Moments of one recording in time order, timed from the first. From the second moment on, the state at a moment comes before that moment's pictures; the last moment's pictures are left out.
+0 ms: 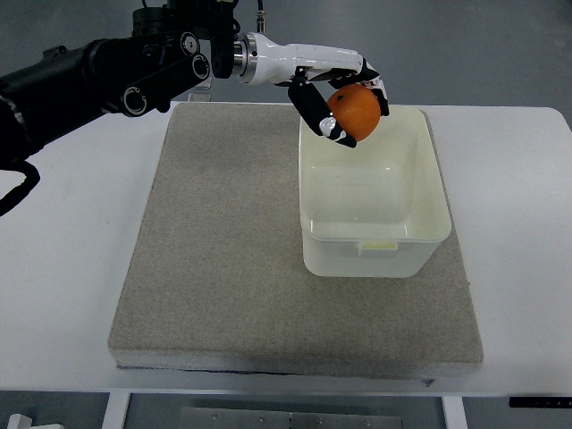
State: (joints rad) left arm -1.51 0.14 0.10 -0.60 0.84 -0.48 -0.53; right arm 0.10 0.00 -0.05 0.23 0.07 -0.25 0.10
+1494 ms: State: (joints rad) left arm -1.50 0.11 0.09 -0.61 0.83 -0.48 -0.53; right arm 0.10 0.00 -0.05 0.23 0.07 -0.25 0.10
